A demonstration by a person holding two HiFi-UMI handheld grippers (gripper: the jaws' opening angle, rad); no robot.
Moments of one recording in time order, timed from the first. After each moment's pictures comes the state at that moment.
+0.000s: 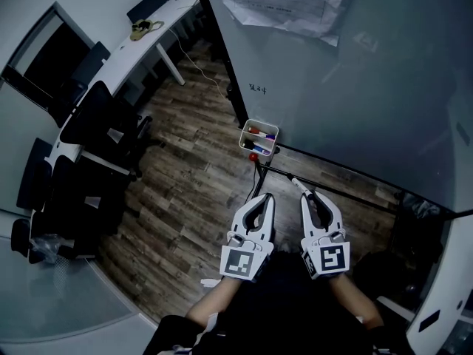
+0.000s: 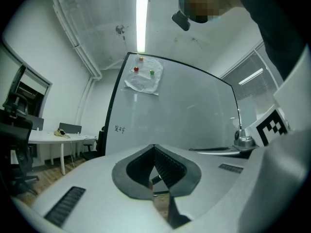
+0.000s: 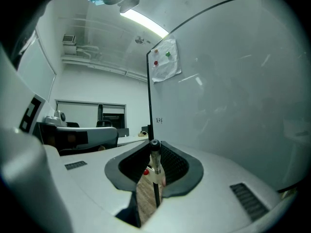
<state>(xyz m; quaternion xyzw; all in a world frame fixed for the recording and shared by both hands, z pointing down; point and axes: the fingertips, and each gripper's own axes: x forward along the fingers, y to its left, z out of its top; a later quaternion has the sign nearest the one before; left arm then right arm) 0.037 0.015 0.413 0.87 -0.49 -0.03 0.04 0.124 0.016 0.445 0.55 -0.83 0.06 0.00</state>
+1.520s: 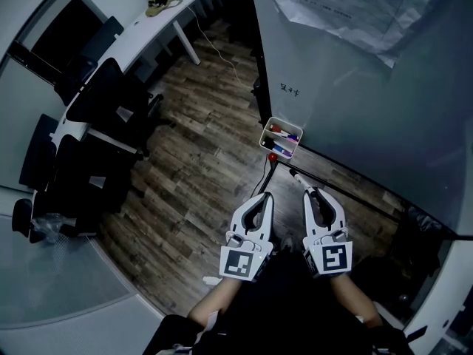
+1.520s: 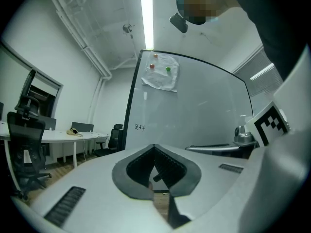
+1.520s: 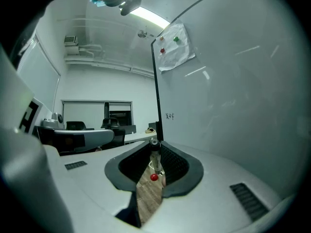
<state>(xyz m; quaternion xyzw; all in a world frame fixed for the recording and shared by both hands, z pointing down) -0.016 -0.017 0.422 0.84 -0.54 -0.02 0.06 0.078 -0.031 0.441 0.52 -0.85 0.08 0.02</state>
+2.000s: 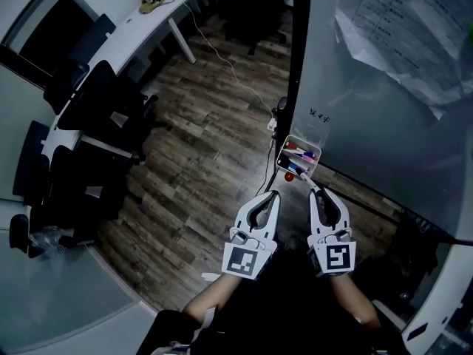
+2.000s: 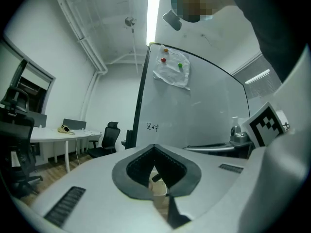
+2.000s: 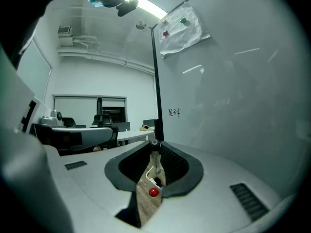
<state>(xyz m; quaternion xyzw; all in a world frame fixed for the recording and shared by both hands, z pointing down) -0.063 -0.091 0.423 0.87 -0.50 -0.02 0.07 0.030 -0.101 0.445 0.55 -0.83 0.09 0.04</state>
